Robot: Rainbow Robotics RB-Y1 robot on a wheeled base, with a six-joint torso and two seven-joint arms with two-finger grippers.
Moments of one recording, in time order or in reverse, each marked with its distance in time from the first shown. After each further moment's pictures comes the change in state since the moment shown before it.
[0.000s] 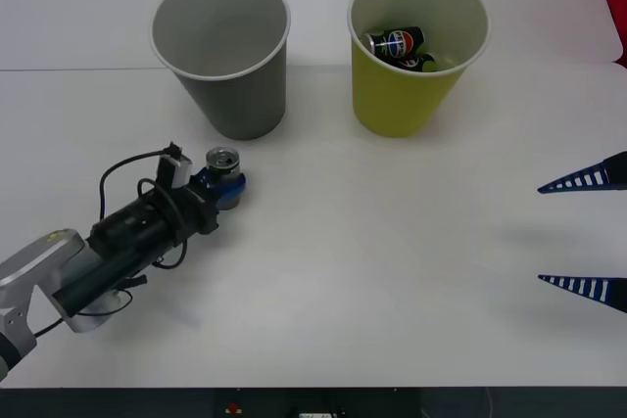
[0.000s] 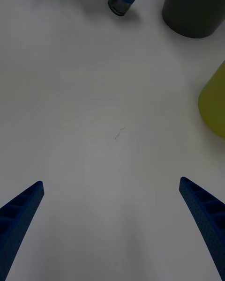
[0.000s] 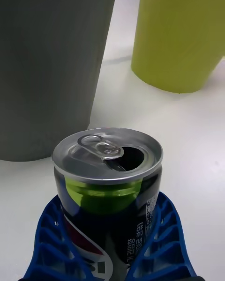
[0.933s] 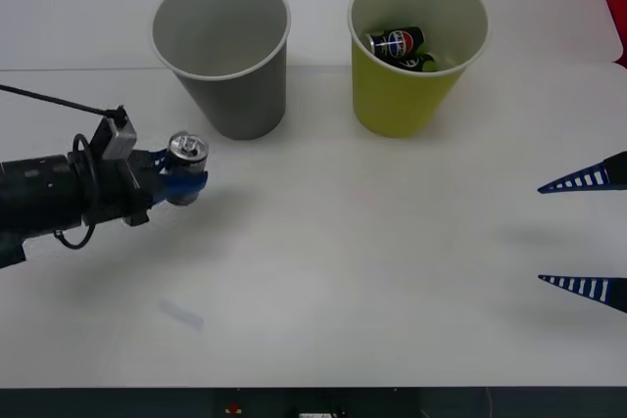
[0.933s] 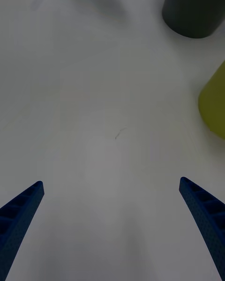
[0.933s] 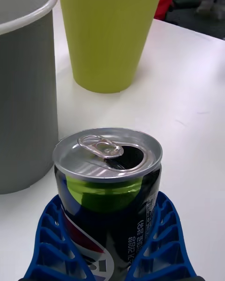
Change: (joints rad) right arm 0.000 0.000 0.000 0.000 0.000 0.000 0.000; left arm 0.111 0.110 0.477 -0.348 -0.915 -0.592 0.858
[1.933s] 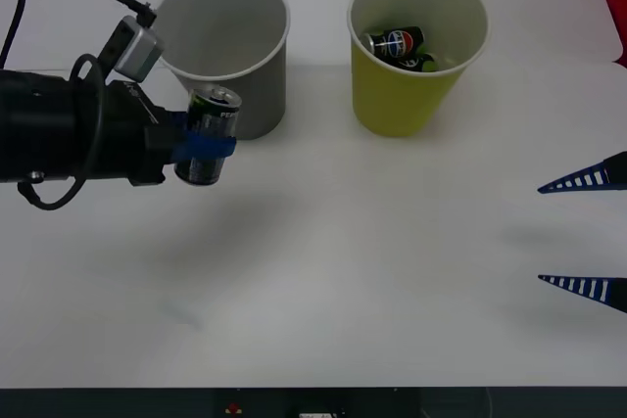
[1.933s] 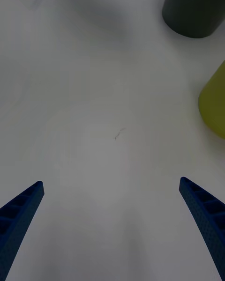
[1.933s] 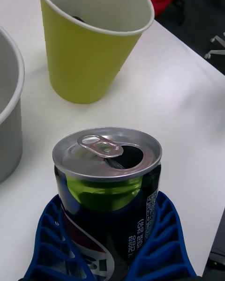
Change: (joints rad) right arm 0.000 0.000 0.000 0.000 0.000 0.000 0.000; left arm -0.178 -0.017 0.110 -0.504 -0.430 -0.350 1.009
